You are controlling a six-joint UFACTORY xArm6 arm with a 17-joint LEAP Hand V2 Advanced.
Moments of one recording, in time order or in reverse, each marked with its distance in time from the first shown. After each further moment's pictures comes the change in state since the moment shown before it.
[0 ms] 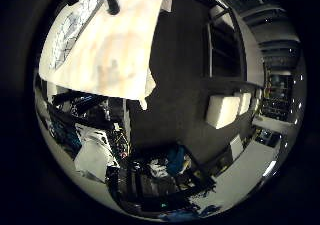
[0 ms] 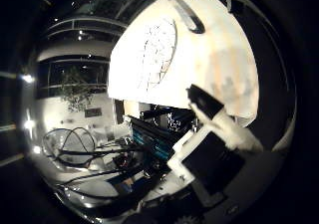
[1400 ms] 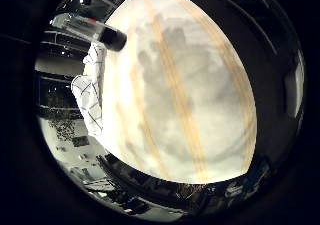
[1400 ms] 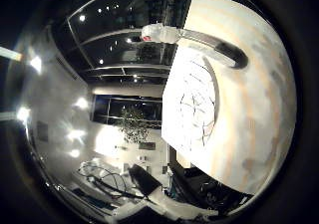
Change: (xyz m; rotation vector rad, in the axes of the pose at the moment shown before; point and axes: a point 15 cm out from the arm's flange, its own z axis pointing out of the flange) arm -0.030 -0.126 0.142 0.260 -0.716 0.237
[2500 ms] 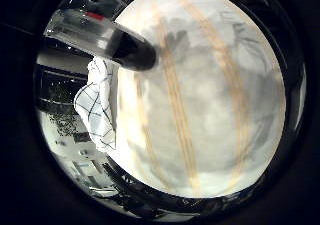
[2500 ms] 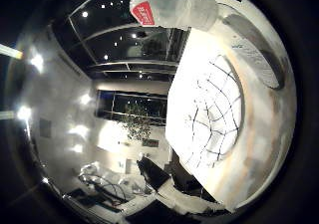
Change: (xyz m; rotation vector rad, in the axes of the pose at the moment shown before) arm -0.038 -0.044 0.066 -0.010 -0.078 -0.025
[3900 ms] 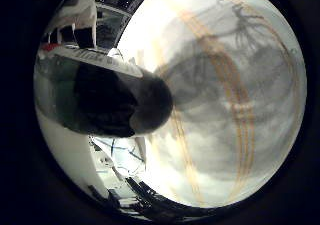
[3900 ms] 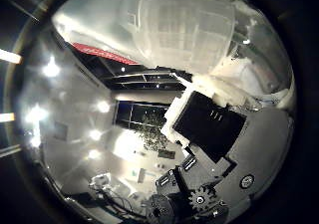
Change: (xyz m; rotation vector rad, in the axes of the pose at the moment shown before) arm -0.019 -0.048 0.030 0.088 -0.219 0.038
